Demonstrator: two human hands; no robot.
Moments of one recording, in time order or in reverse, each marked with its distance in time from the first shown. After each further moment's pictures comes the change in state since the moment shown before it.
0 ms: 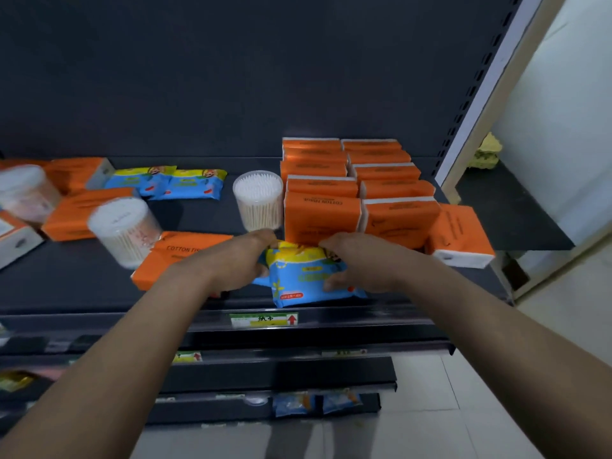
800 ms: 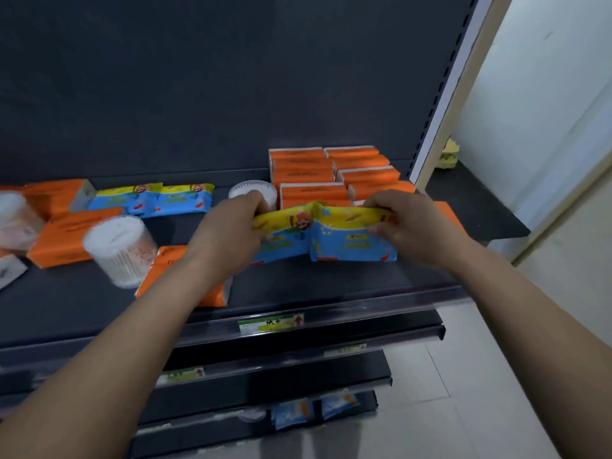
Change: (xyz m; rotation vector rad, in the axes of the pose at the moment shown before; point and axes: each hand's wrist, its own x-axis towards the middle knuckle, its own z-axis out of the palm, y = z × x) left_hand -0.023 0.021 -0.036 -0.077 0.543 0.151; right_hand -0.050 0.011 -0.024 0.257 0.592 0.210
